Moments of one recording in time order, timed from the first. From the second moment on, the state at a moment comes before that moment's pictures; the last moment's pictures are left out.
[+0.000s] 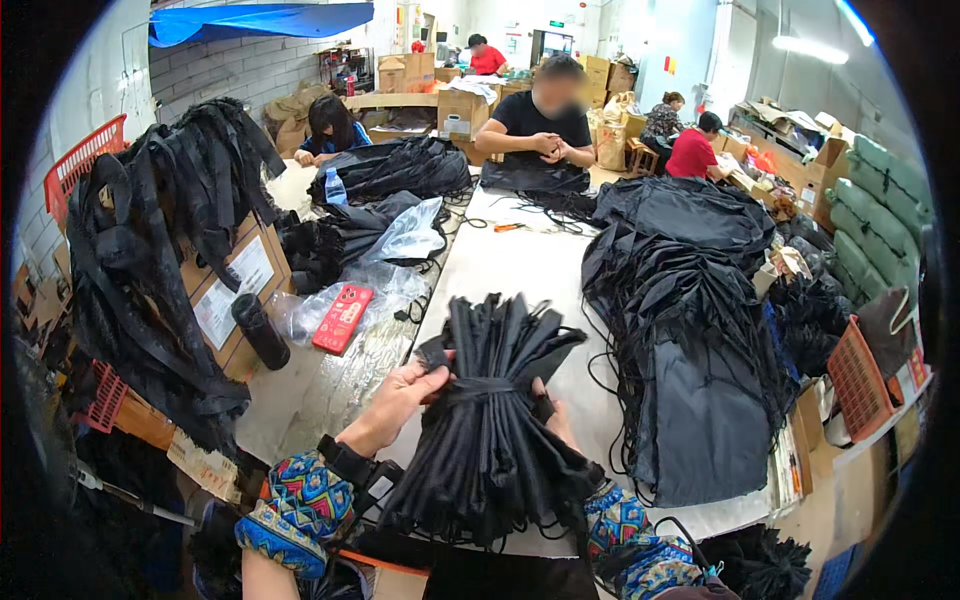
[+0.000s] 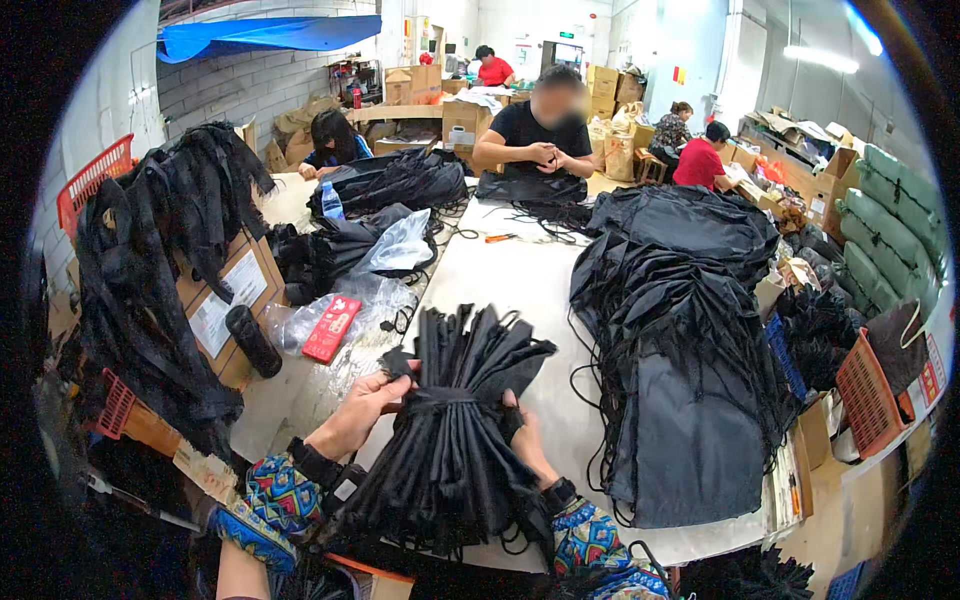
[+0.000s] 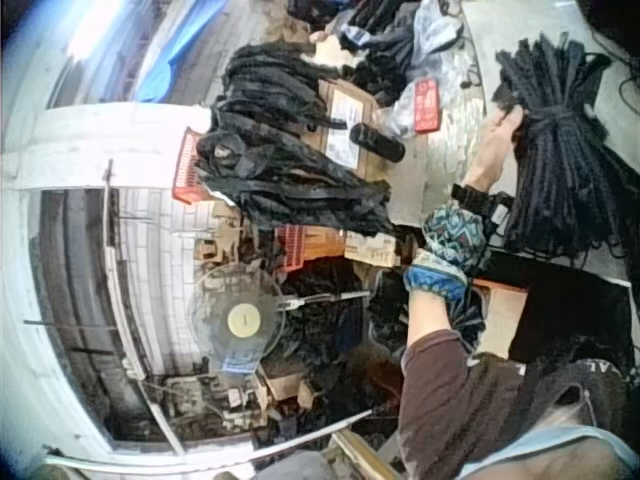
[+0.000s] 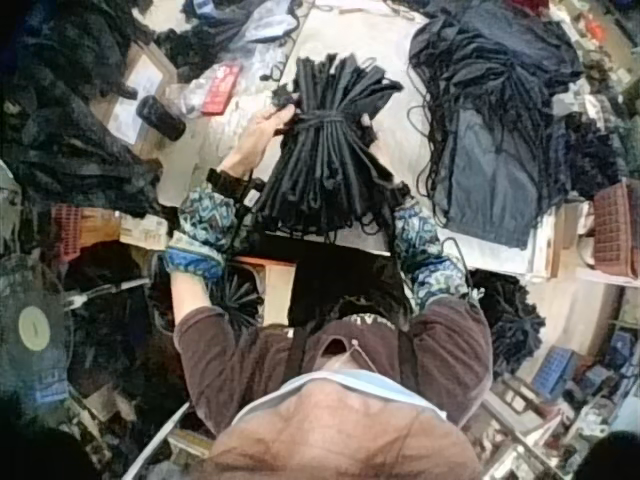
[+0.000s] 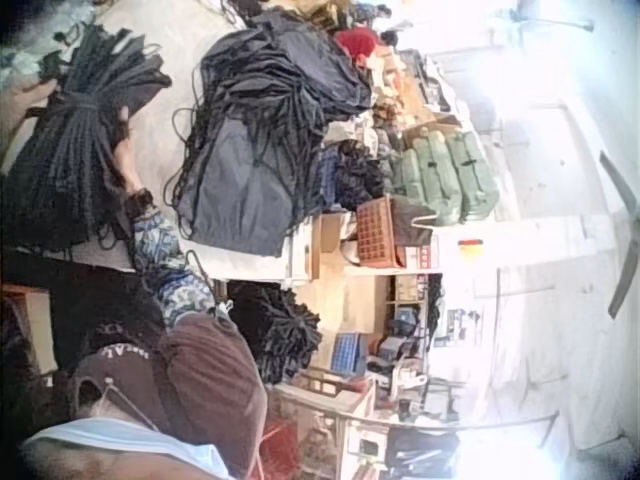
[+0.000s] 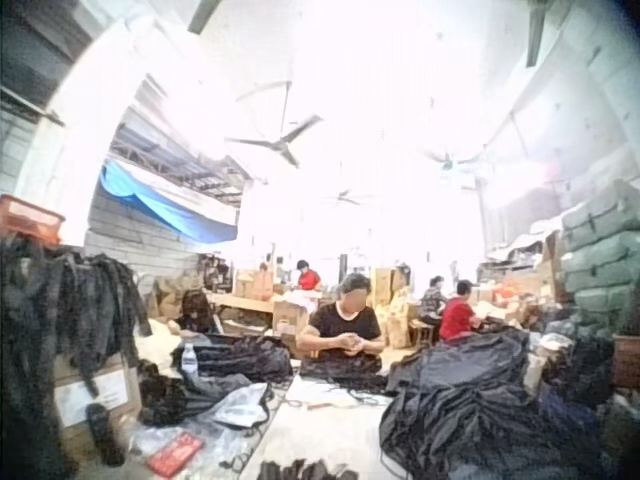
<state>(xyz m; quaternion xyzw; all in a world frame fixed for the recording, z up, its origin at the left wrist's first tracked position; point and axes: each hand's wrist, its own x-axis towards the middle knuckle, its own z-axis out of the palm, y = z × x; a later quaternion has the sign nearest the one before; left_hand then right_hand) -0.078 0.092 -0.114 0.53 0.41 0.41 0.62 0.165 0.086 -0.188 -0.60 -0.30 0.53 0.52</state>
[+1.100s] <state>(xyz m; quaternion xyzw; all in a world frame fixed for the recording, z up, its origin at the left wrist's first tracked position) -0.047 0.068 -0.098 0.35 0.18 0.53 0.75 0.167 0.136 -0.037 -0.32 -0.60 0.63 0.39</state>
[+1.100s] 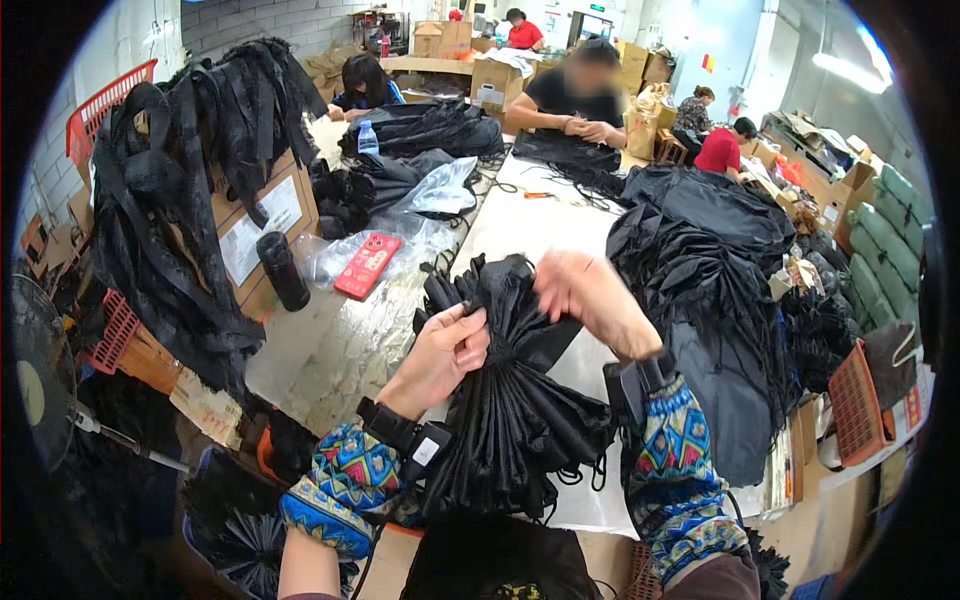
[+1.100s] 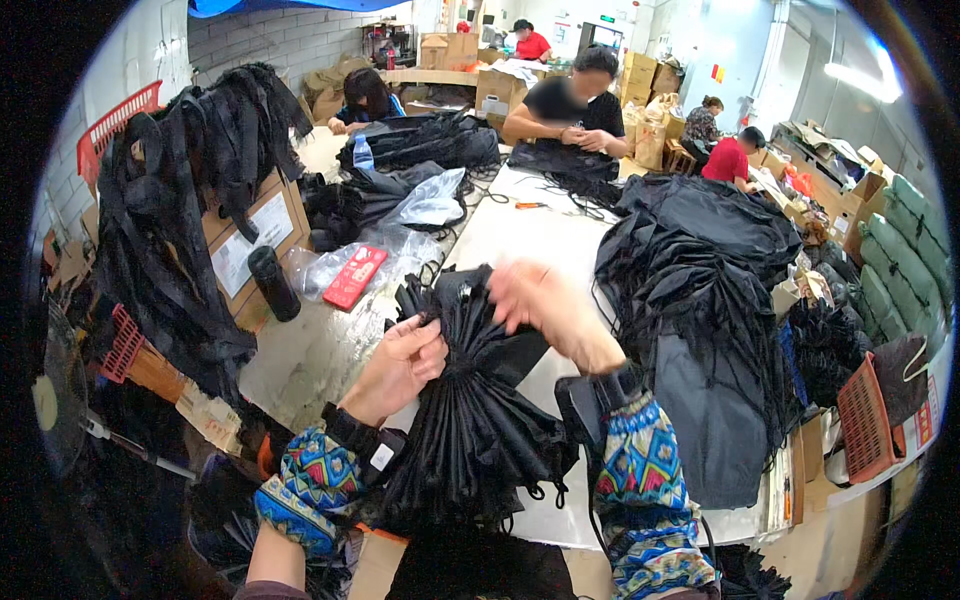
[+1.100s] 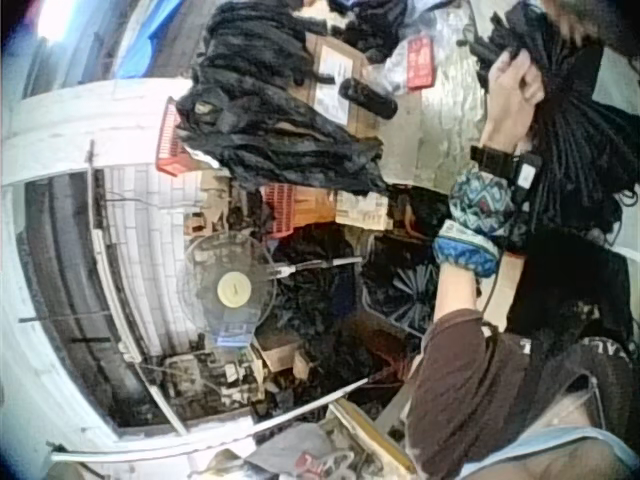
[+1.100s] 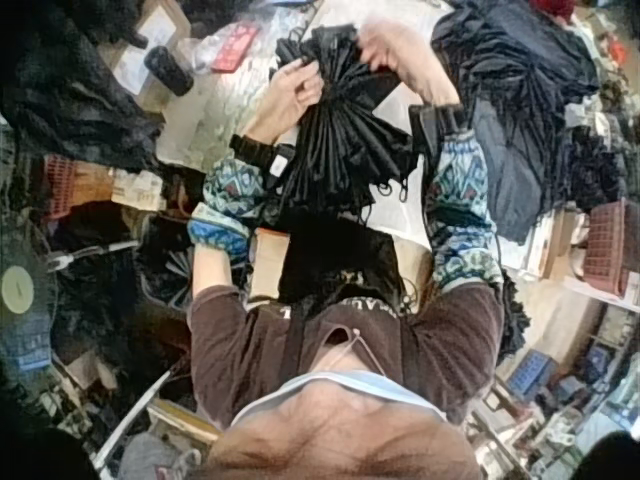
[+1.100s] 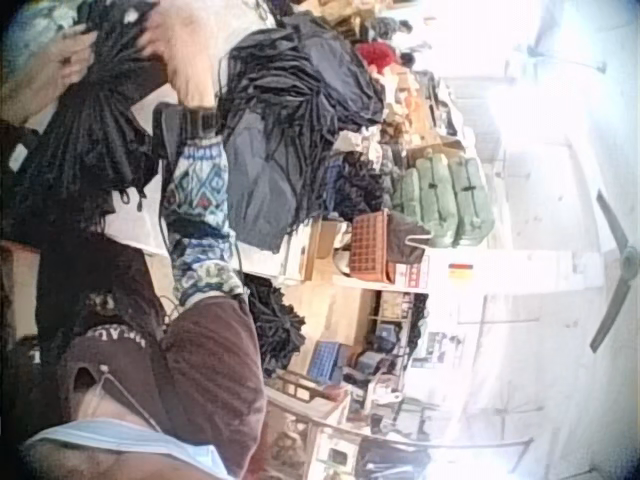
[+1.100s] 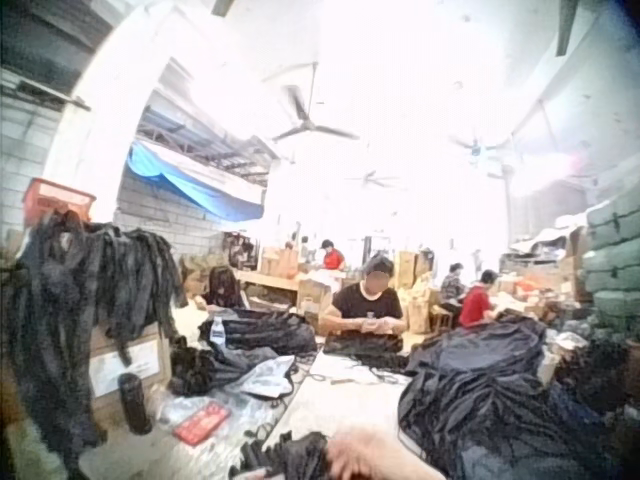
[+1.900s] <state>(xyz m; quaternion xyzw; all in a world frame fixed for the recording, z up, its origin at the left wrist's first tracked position) -0.049 0.038 -0.134 0.23 0.24 0.62 0.71 0.169 0.043 -0.119 -0.09 -0.47 0.68 0.55</state>
